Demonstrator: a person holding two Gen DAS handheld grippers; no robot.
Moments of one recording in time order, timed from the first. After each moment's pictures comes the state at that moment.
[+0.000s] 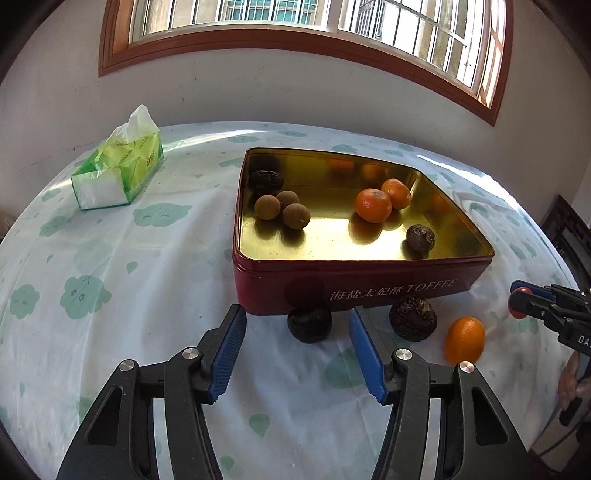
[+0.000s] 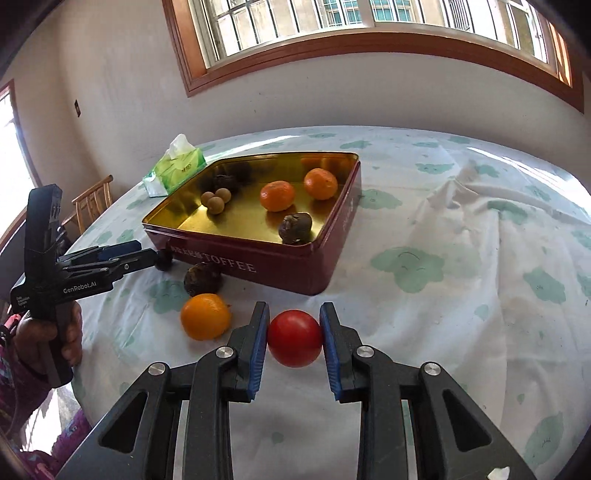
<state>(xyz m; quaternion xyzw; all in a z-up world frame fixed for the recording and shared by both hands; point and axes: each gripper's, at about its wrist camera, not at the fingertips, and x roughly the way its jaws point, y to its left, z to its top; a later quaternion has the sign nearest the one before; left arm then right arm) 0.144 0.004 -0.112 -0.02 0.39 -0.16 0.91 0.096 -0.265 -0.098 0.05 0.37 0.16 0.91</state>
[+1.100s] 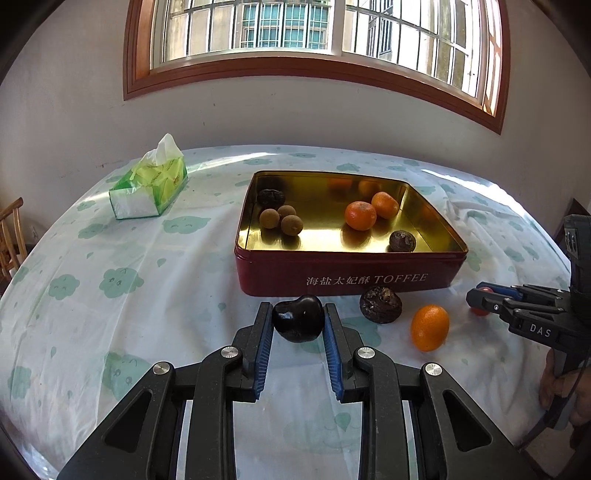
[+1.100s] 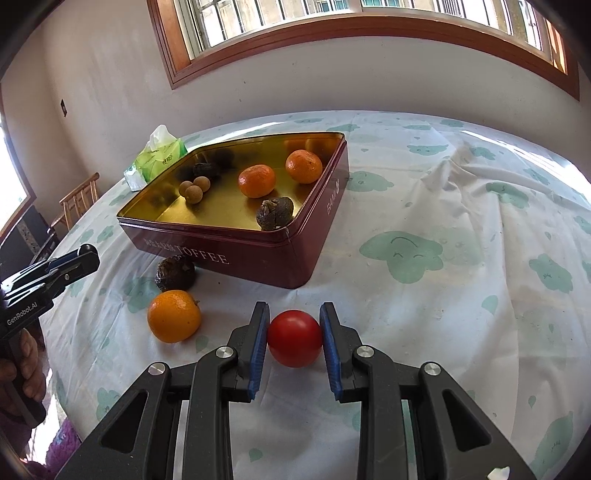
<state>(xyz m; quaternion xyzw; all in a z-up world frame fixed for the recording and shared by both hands) 0.083 -0.010 -0.085 0.00 0.34 -0.11 0.93 0.109 -0.264 -0.116 0.05 0.39 0.14 0.91</state>
